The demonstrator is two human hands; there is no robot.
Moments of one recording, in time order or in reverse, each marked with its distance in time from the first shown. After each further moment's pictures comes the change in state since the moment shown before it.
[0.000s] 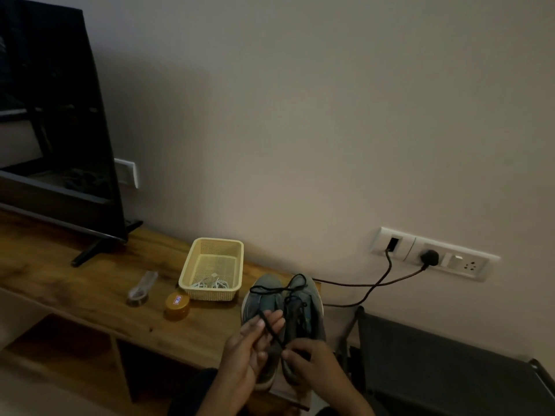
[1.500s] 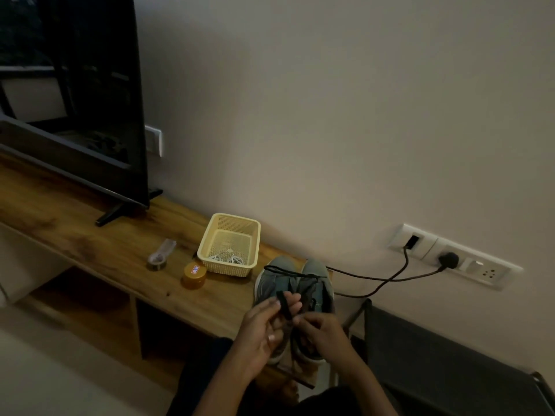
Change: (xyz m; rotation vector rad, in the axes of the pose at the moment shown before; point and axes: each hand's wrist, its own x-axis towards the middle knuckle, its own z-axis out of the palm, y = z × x) left_hand -0.003 0.005 -0.006 -0.021 -0.046 -0.050; right_hand 0.016 -0.006 0.004 0.080 -0.007 -0.012
